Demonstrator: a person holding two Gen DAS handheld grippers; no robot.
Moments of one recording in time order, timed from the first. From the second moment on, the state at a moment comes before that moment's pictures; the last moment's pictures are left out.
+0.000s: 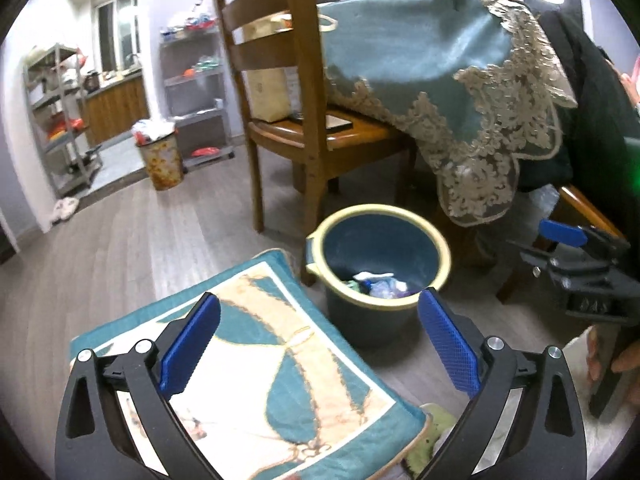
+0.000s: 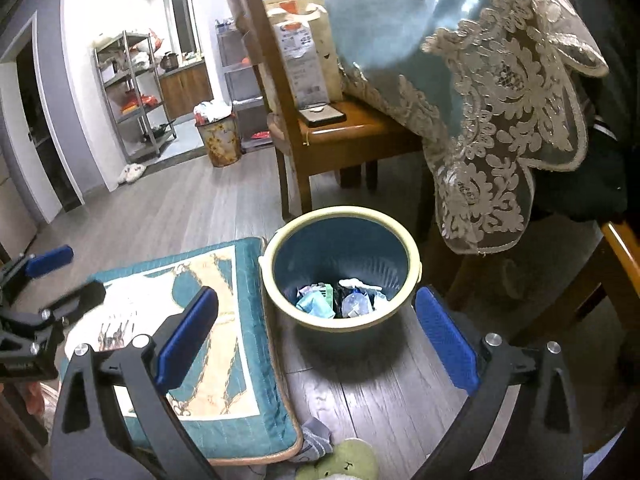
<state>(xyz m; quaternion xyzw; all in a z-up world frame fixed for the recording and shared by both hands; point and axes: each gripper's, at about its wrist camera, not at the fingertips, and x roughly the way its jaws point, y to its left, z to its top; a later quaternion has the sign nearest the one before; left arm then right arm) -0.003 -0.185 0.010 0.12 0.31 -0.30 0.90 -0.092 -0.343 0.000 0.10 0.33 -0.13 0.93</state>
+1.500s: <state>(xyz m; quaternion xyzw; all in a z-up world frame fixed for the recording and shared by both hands) 0.008 -0.198 -0.008 0.15 0.35 -0.25 0.89 -0.086 -0.323 -0.008 0.06 0.35 -0.14 0.92</state>
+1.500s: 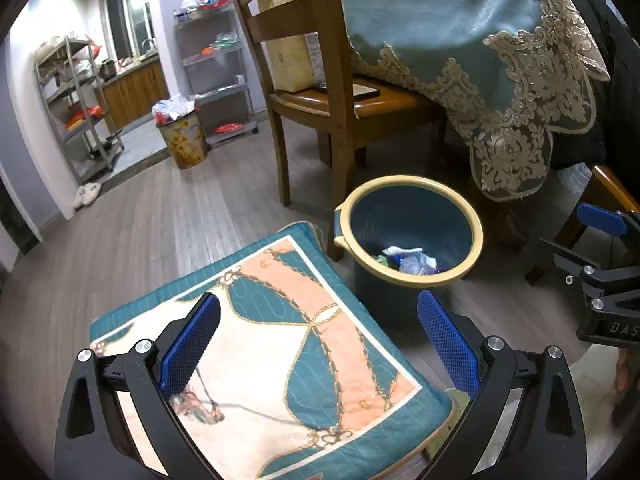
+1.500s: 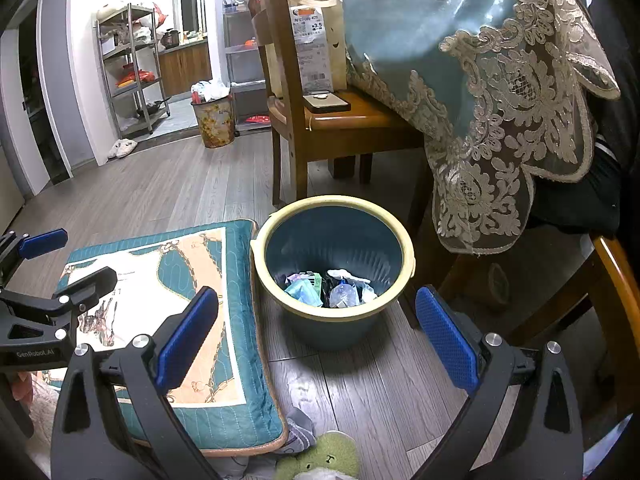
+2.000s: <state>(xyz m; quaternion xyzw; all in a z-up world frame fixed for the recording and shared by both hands) 0.004 -0.198 -0.008 0.16 0.35 -0.25 0.89 -0.087 -0.323 -0.008 0.06 0.35 -0.14 0.92</state>
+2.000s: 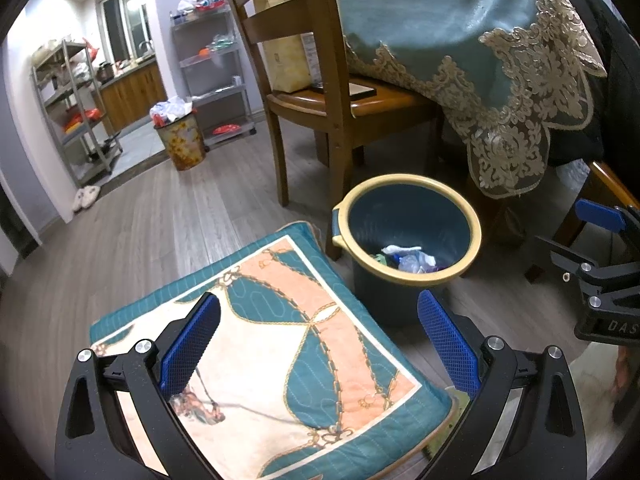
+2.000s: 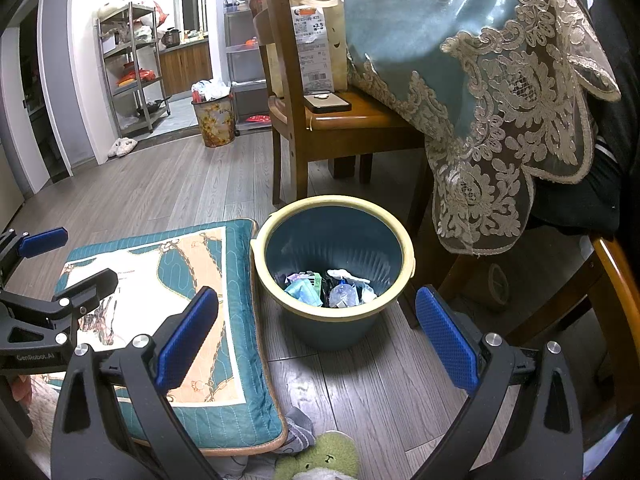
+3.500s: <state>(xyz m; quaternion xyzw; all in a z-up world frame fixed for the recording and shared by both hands) 0.002 -0.182 0.001 0.14 0.33 -0.29 0.89 -0.087 -0.324 -0.008 0.06 0.35 -0.14 0.92</state>
